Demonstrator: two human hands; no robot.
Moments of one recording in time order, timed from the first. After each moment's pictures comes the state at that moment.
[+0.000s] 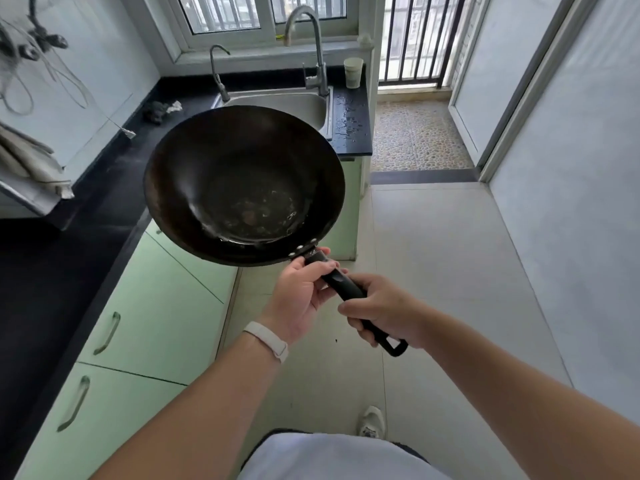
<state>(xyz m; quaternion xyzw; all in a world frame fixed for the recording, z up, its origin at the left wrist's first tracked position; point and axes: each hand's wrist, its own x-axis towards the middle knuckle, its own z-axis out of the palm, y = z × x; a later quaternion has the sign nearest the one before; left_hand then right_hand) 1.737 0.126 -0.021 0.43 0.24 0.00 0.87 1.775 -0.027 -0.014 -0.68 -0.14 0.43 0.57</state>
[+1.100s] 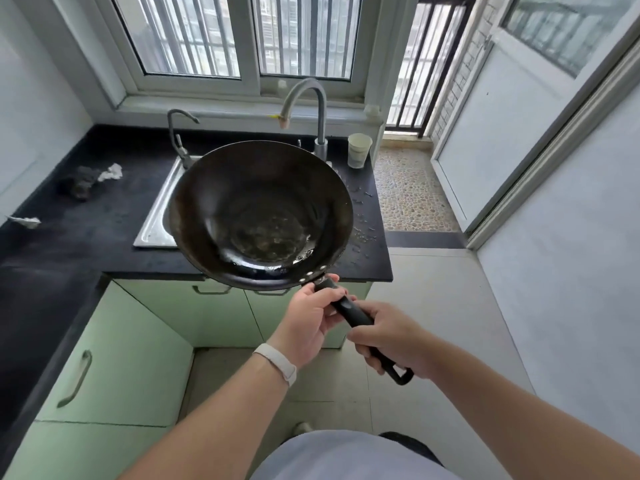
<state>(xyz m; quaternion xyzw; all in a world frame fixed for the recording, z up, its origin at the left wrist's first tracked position) 2.132 0.309 -0.044 0.38 0.22 -0.07 0.89 2.157 0.157 -0.021 -0.74 -0.10 0.41 0.52</state>
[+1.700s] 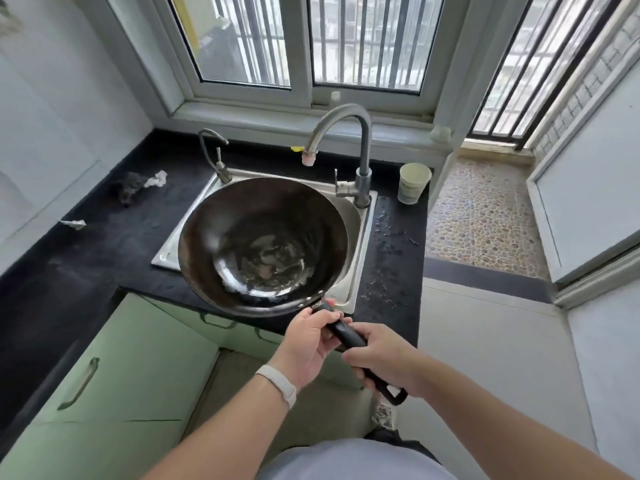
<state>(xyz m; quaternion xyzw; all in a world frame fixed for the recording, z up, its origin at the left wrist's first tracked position) 2.284 0.317 -0.083 0.34 0.35 0.03 0.87 2.351 0.181 -0.064 -0.70 -0.16 0.53 0.45</state>
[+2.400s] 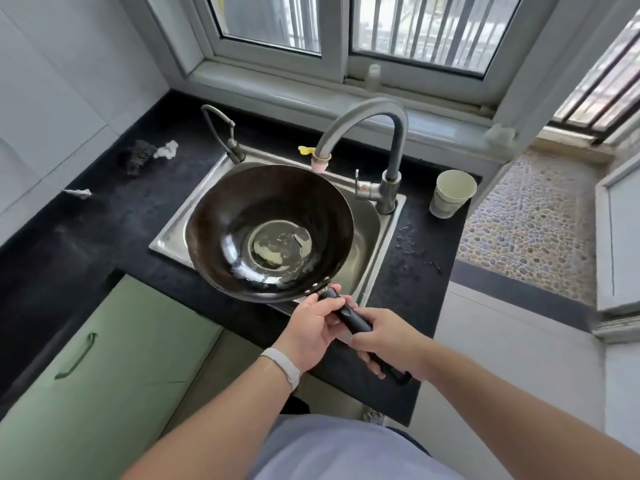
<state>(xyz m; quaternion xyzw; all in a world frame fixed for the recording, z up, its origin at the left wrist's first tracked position) 2.379 0.347 -0.107 0.28 0.41 0.07 0.87 2.476 0.221 -0.086 -0.67 -0.21 0.59 0.39</state>
